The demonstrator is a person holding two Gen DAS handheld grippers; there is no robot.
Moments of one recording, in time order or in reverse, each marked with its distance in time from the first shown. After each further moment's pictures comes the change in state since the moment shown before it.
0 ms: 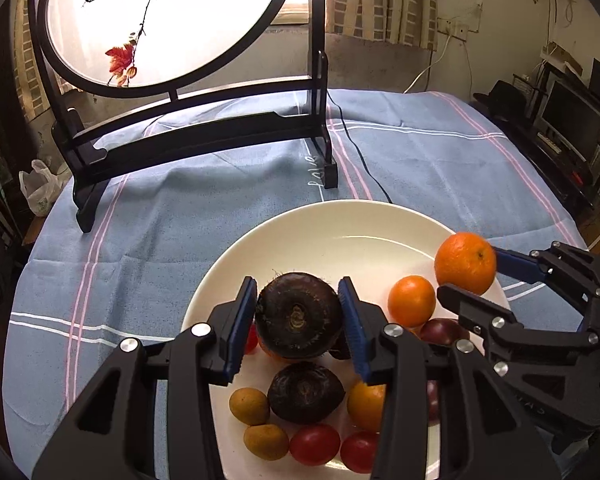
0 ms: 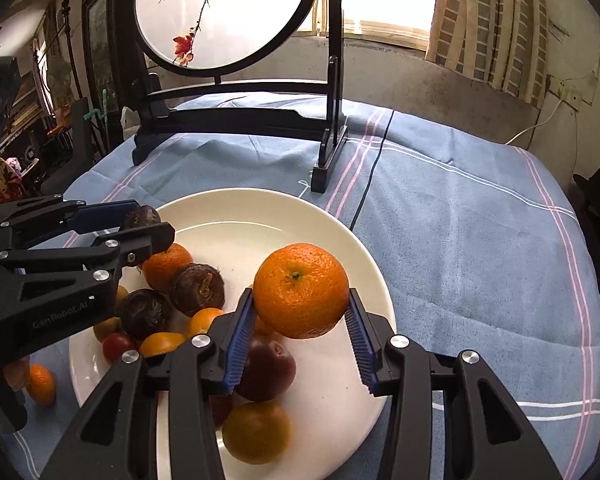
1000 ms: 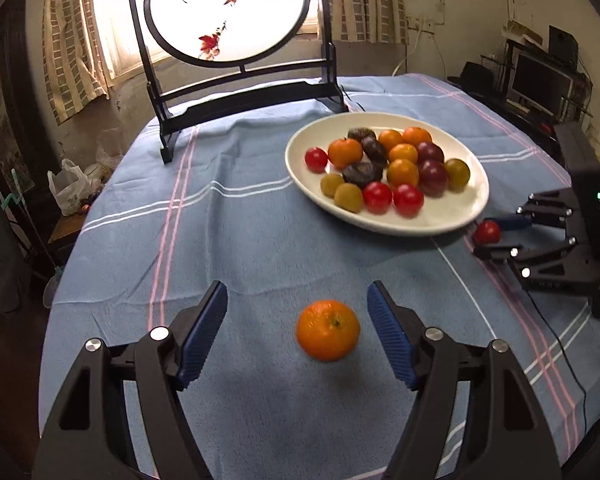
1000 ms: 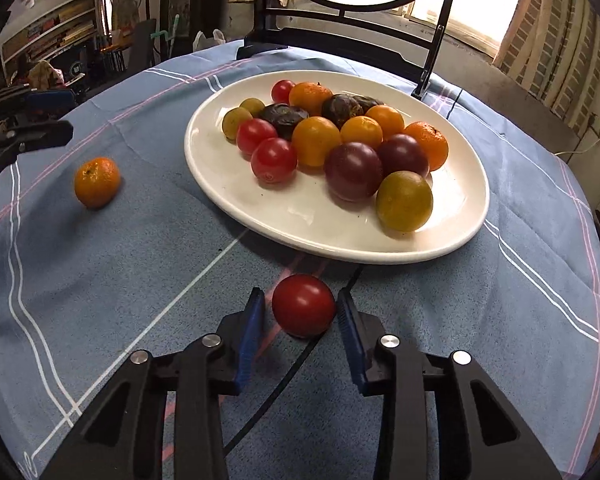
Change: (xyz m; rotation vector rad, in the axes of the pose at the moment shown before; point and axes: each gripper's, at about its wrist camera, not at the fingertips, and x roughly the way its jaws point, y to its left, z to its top) left arm -0.135 0.073 -0.179 0.118 -0.048 -0.022; right arm -0.061 0.075 -0.130 -0.258 0.122 0.084
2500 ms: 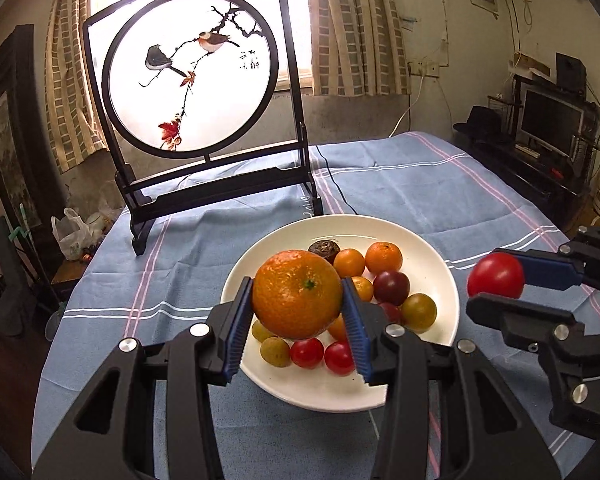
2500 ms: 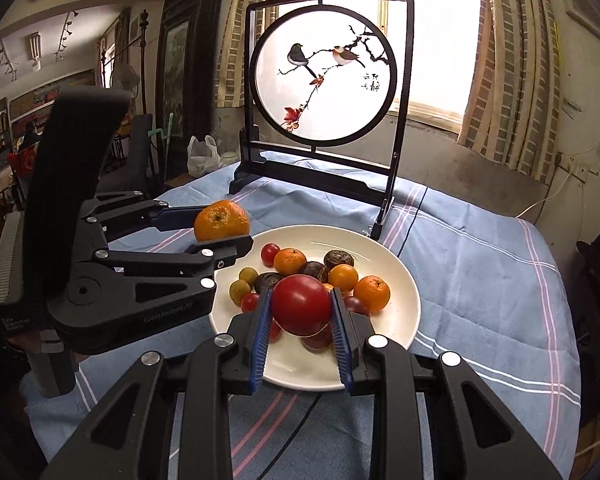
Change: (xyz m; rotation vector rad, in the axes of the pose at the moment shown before) left arm 0.020 -0.081 0.119 -0.030 -0.180 0.083; right arm -0.098 -0.031 0.063 0.099 -0.321 -0.001
